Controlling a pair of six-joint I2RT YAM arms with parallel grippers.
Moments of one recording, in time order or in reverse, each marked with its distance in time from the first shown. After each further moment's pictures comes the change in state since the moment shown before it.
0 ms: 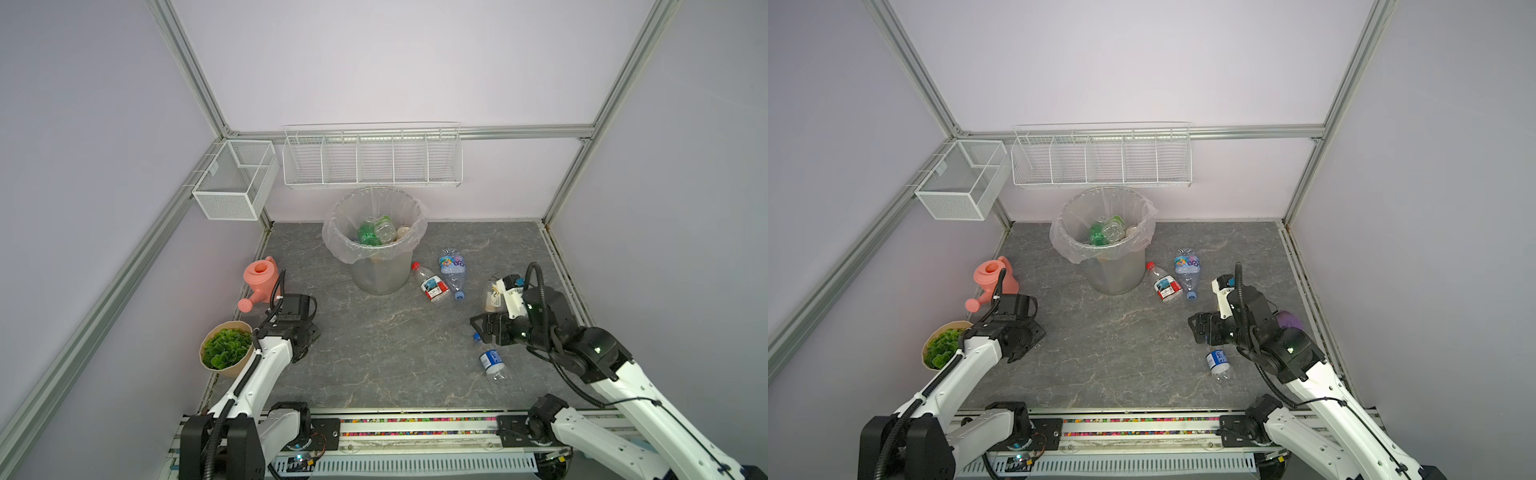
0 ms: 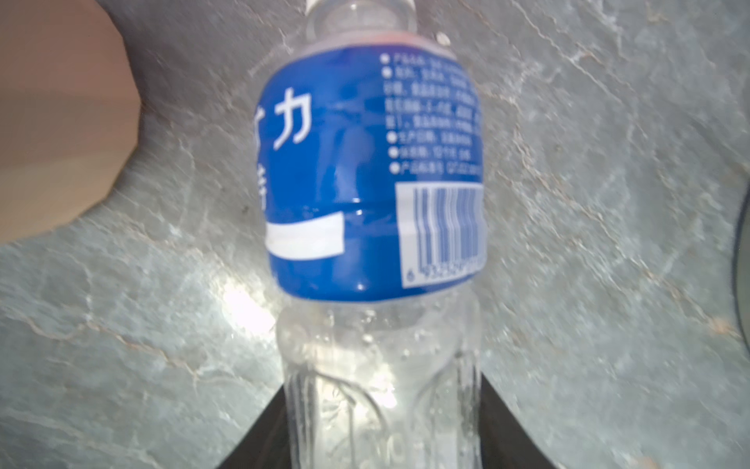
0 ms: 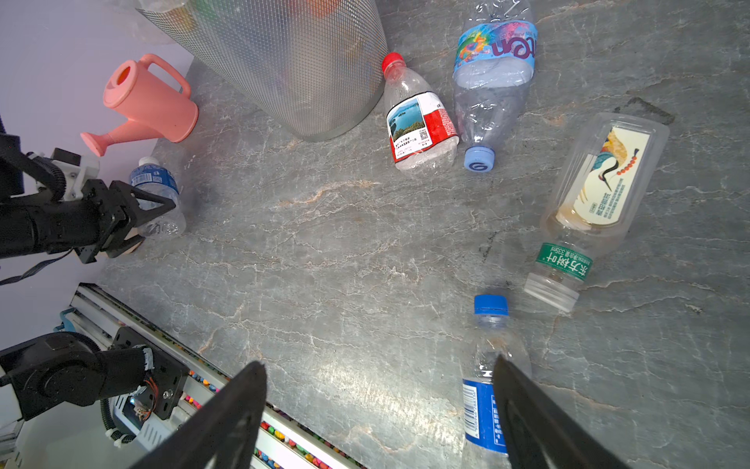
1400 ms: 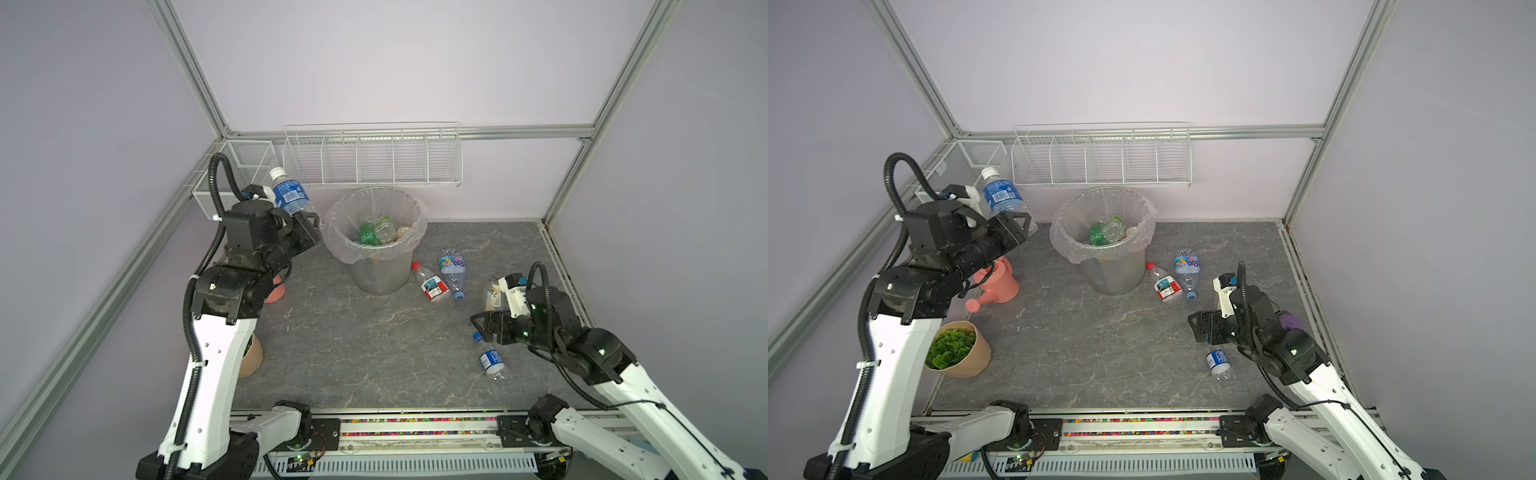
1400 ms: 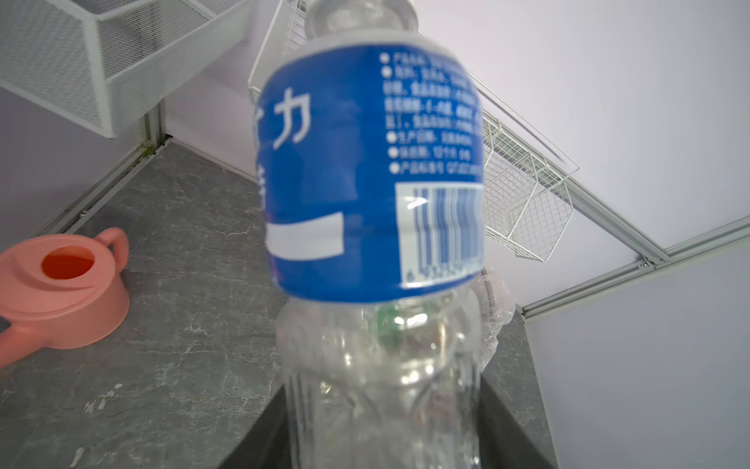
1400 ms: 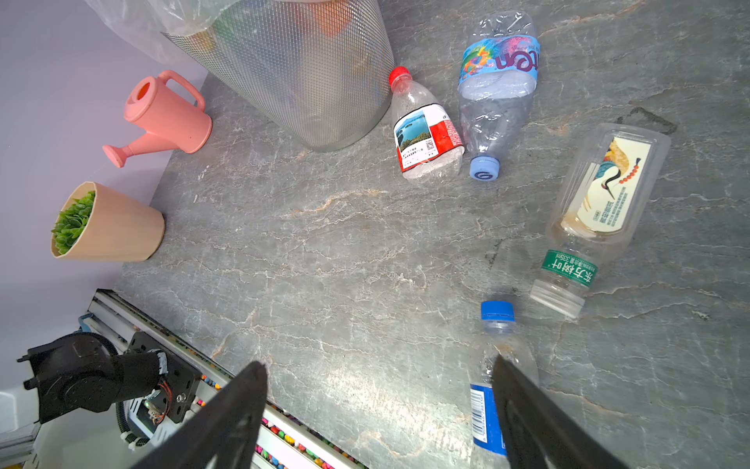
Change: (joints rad) left arm -0.169 0.175 1.144 -0.183 0.143 0.254; right arm 0.000 -0.011 0.014 0.006 -0.006 0.012
